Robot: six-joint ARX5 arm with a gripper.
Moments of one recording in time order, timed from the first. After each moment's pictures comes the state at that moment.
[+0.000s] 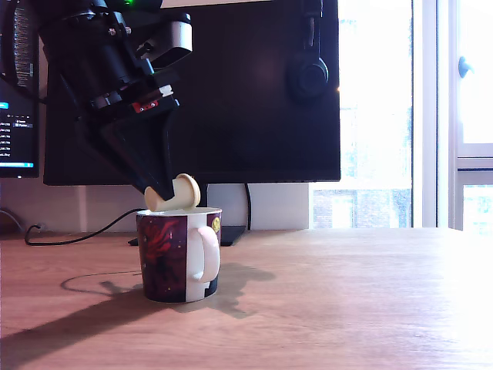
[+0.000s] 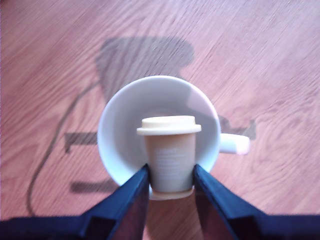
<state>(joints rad) -0.64 1.50 1.10 -0.68 0.11 0.18</state>
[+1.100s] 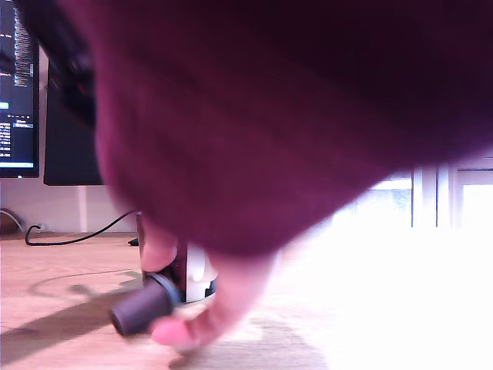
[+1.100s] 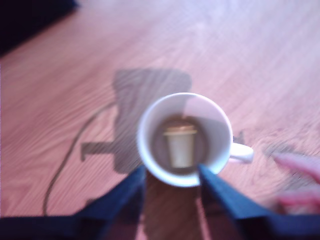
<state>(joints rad) -0.57 1.34 1.10 -0.72 0.11 0.09</state>
